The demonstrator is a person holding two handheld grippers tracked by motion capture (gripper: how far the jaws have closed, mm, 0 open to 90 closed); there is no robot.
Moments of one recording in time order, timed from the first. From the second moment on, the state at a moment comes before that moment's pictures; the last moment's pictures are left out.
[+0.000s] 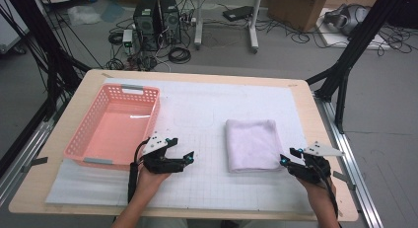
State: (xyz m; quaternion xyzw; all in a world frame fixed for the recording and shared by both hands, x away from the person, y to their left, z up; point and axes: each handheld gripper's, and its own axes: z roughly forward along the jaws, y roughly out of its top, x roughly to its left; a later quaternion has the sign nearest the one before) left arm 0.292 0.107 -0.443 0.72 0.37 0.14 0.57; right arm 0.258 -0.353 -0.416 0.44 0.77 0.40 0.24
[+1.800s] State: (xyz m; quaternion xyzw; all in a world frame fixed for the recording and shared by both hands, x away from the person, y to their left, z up) left arm 0.305 0.086 -0.441 0.74 0.37 0.13 0.55; right arm 0.242 -0.363 -0.423 0.42 0.75 0.44 0.25
